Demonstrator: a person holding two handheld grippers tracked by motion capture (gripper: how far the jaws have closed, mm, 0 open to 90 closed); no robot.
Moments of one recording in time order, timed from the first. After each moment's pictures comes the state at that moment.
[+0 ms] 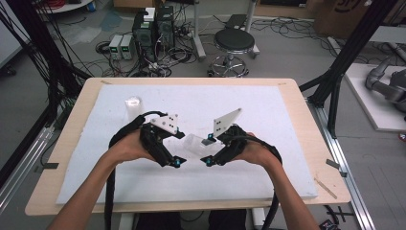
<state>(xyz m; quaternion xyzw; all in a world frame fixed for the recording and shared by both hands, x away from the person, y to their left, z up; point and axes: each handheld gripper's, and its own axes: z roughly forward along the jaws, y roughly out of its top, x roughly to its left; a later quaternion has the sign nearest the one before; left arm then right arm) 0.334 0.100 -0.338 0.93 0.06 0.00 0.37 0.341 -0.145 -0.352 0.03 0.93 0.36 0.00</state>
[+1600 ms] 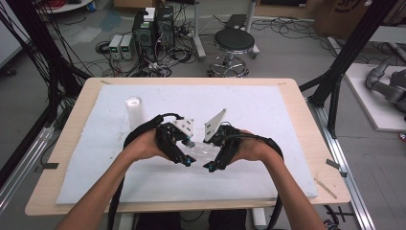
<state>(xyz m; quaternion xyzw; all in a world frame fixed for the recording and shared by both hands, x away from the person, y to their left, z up) 0.341 0.066 -0.351 0.94 0.05 -0.02 0.34 0.343 -0.129 -0.351 0.00 0.96 0.28 -0.01</state>
